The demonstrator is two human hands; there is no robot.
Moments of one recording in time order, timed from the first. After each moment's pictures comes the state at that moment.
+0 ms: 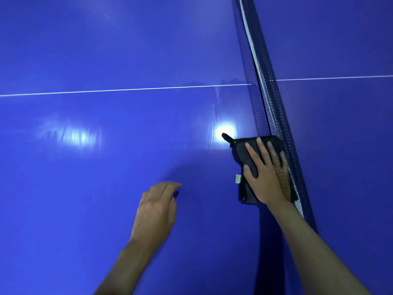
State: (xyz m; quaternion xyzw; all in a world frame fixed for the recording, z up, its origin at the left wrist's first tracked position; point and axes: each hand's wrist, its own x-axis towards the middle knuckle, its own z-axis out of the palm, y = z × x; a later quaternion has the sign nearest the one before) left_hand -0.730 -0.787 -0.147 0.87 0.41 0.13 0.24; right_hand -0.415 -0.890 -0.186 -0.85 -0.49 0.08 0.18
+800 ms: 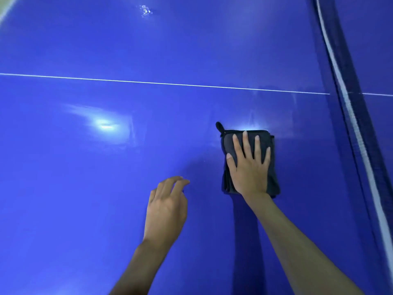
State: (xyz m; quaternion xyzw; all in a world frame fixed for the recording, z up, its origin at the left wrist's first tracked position) left_hand -0.886 -0.725 -0.138 0.83 0.50 0.14 0.18; right_hand -0.629 -0.731 -0.198 -0.85 -0.52 0.02 0.05
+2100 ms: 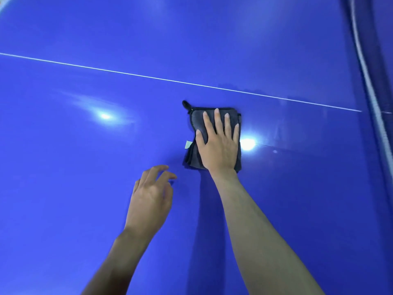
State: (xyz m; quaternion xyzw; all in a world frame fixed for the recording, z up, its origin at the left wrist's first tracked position) left_hand -0.945 -0.648 -0.154 0.80 0.54 0.15 0.21; right_hand -0.726 -0.581 -0.200 -0.83 -0.55 0.01 0.11
